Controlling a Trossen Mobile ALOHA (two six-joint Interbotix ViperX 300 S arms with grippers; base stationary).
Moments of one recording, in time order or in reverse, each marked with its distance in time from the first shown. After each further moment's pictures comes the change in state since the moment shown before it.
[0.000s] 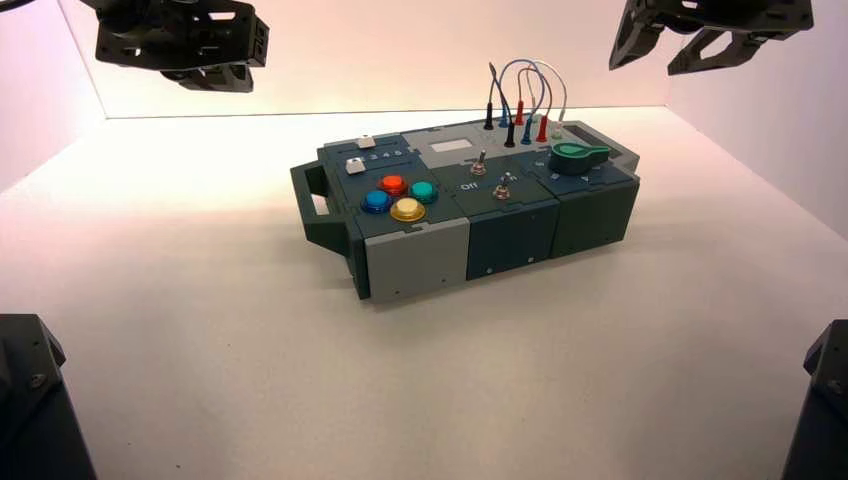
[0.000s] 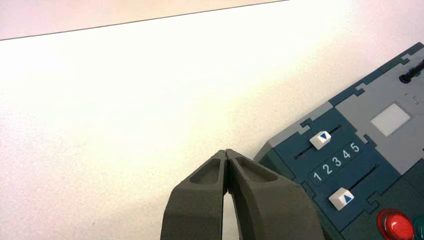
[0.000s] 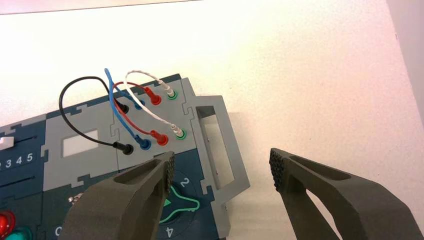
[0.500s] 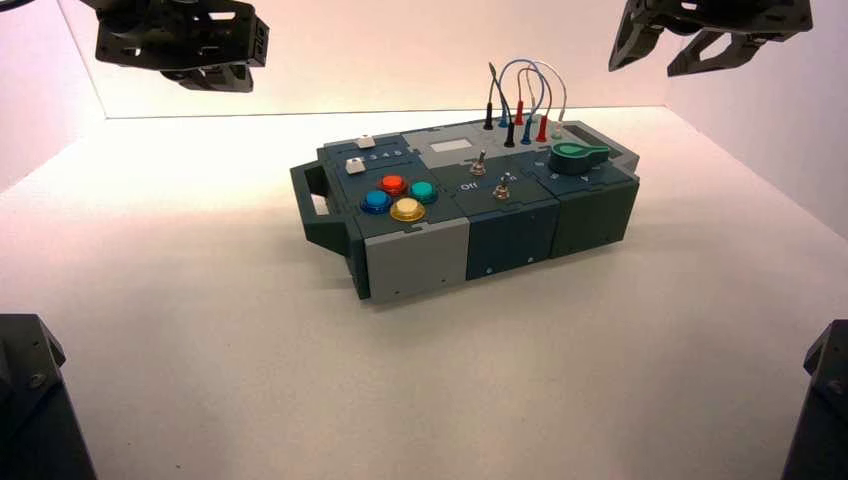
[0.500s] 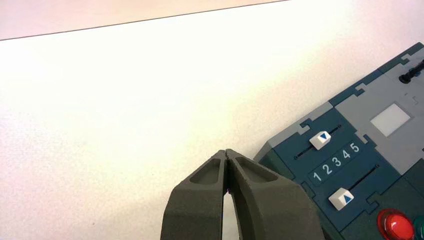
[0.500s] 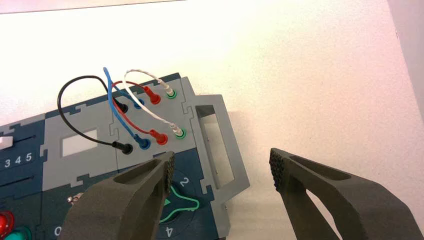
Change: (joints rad) left arm 0.002 0.000 -0.002 0.002 0.000 0.000; right arm 0.000 0.003 0.000 0.003 0.000 0.000
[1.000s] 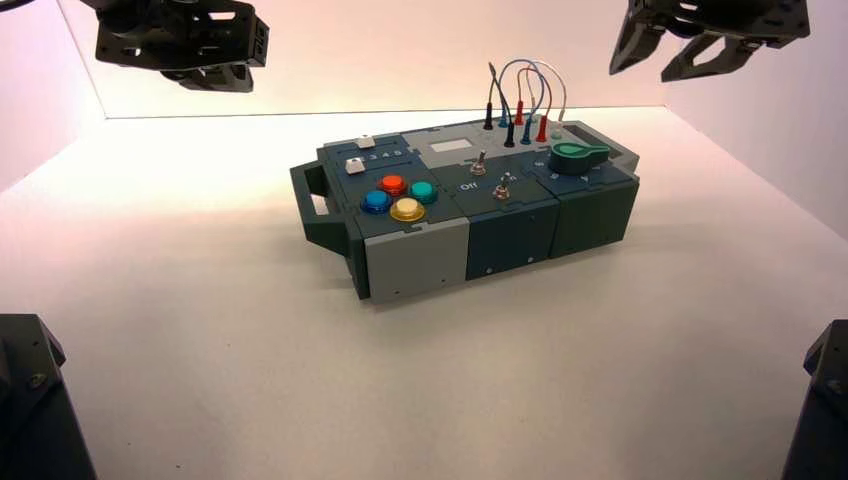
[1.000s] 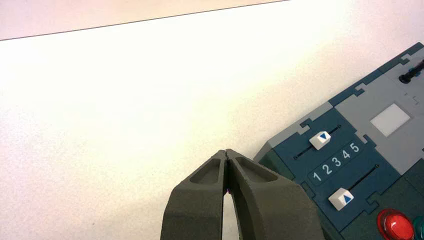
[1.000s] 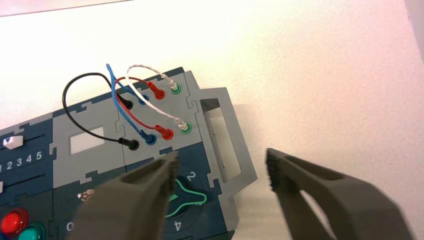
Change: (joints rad) left arm 0.000 0.000 0.000 0.000 0.000 0.000; right arm 0.000 -0.002 0.000 0.038 0.034 0.005
